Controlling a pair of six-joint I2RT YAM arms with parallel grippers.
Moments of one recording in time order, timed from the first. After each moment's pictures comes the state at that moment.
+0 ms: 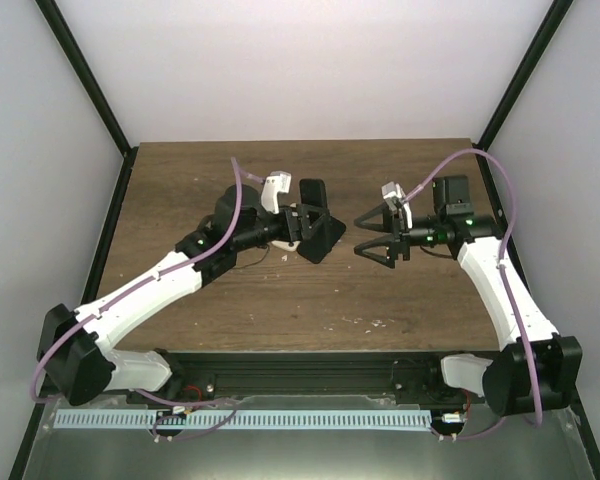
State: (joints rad) left arm -0.75 1.30 1.08 -0.06 0.24 -0.69; right arm 0.12 1.22 1.07 -0.73 -1.35 -0.48
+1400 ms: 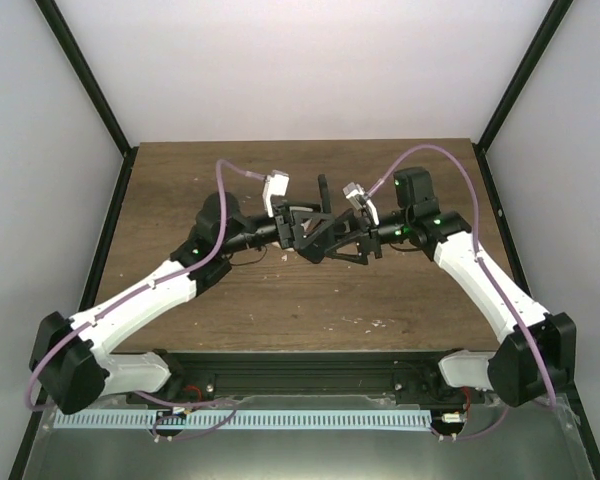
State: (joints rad) left arm -0.73 1.27 0.96 0.36 0.56 -0.75; right arm 0.35 1.29 1.11 -0.50 -1.36 -0.15
